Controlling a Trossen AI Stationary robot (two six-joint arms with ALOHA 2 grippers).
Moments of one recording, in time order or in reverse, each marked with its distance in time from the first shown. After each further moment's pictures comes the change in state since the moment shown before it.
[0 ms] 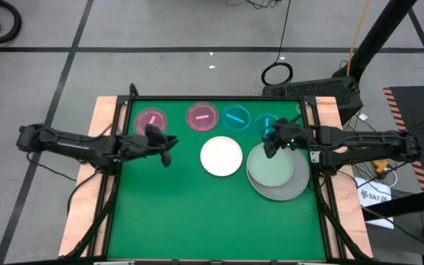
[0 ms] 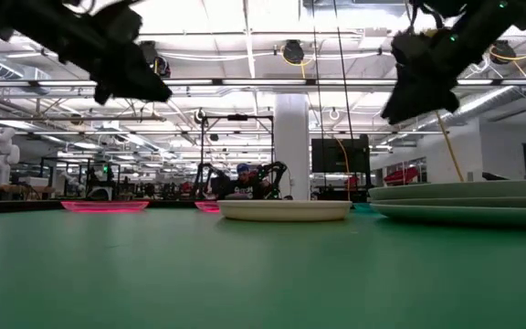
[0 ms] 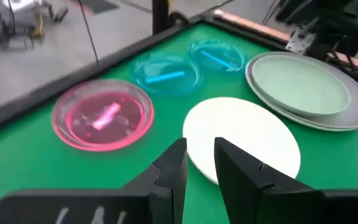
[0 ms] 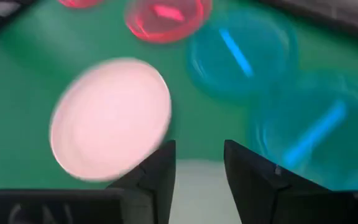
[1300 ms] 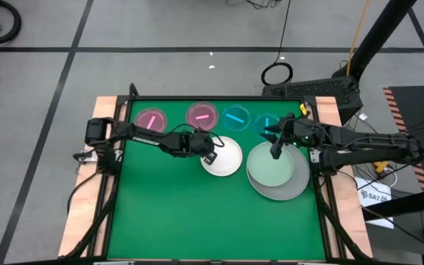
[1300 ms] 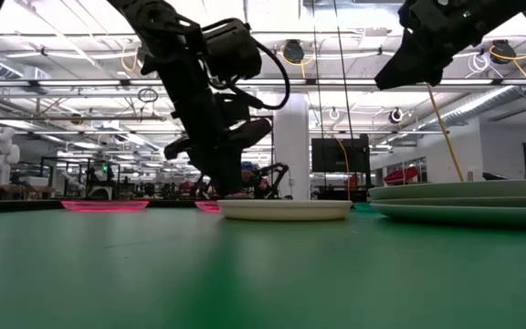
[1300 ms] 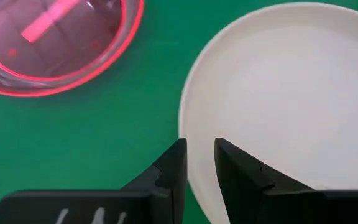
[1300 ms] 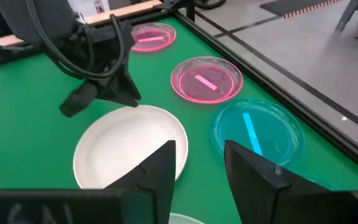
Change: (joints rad) left arm 0.128 0.923 0.612 -0.304 0.094 -0.299; right arm 0.010 -0.124 0.001 0.120 -0.027 -0.350
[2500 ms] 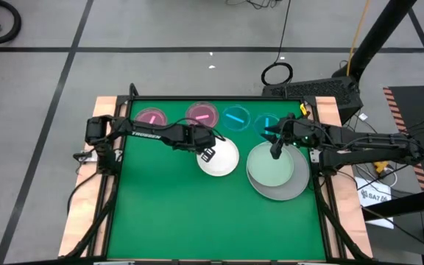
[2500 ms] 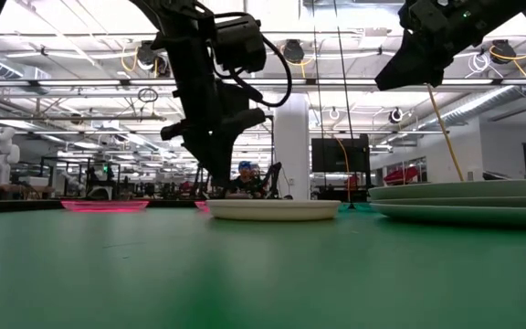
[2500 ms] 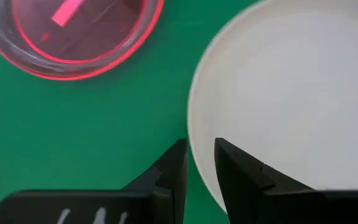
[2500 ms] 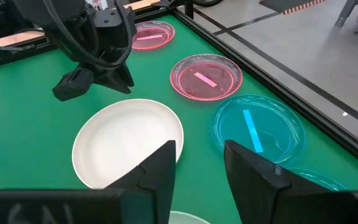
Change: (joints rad) left arm 0.041 -0.001 0.155 -0.319 0.079 0.011; right arm 0.000 0.000 0.000 -0.005 0.001 0.018
